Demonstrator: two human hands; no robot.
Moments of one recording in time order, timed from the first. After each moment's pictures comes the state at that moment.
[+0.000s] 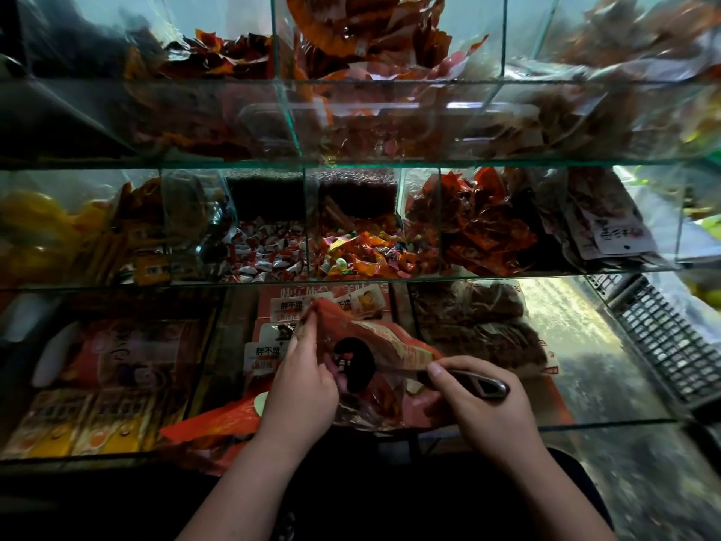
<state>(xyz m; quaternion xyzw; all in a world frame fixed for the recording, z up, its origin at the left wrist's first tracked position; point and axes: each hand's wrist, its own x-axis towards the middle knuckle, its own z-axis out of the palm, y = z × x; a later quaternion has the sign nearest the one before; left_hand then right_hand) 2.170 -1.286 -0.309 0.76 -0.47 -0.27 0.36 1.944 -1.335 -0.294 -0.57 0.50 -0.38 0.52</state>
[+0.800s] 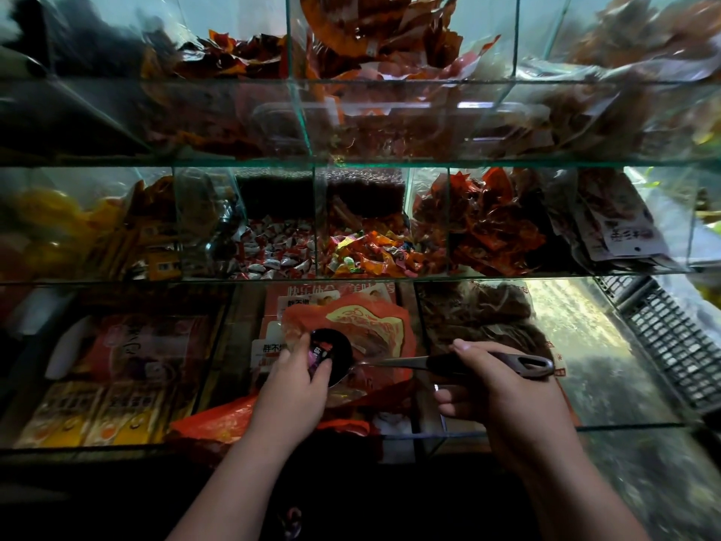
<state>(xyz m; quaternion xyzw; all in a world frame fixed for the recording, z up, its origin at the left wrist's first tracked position) 2.196 -1.281 -0.334 0.81 -0.44 -0.28 0.26 1.950 -1.333 -0.260 -0.41 0.48 -0.42 0.65</state>
